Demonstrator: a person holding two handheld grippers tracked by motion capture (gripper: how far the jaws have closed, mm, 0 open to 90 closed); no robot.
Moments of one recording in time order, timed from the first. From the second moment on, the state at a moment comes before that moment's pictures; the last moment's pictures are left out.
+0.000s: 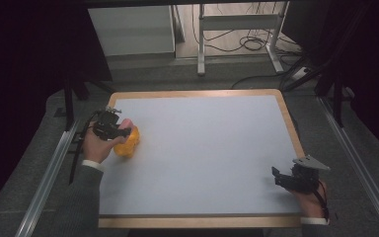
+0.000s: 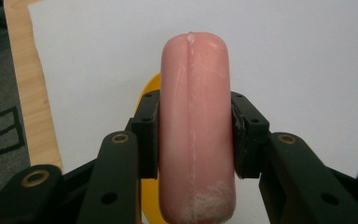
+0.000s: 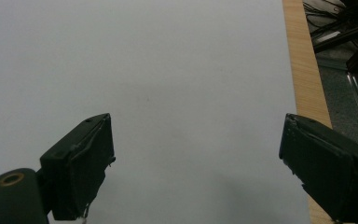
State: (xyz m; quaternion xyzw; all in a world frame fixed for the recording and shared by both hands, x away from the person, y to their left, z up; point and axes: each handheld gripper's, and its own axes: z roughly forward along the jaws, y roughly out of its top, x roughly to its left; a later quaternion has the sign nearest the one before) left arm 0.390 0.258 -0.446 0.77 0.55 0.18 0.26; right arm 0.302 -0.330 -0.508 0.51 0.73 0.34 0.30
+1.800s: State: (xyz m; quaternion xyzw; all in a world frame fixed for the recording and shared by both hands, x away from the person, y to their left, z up) left arm 0.287 0.254 -0.493 0.76 0.50 0.15 0.39; right arm 0.299 -0.326 -0.504 0.50 0.73 0.35 0.30
